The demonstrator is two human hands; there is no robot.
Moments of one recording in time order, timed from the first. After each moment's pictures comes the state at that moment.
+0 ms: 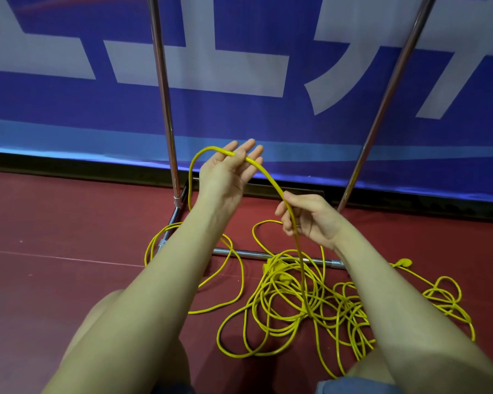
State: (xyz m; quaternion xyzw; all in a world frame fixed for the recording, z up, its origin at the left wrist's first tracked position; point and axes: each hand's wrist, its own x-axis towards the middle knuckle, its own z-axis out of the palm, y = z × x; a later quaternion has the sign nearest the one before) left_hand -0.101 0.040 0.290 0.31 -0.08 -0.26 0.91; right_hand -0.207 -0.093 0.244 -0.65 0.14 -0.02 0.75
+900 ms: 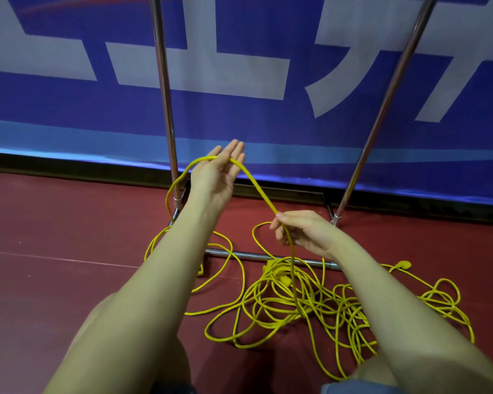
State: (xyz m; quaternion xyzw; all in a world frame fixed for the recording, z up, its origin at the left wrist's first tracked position) left_hand -0.072 0.041 0.282 0.30 -0.02 -0.25 0.92; right_hand -0.208 -0.088 0.226 -0.69 0.17 0.03 0.70
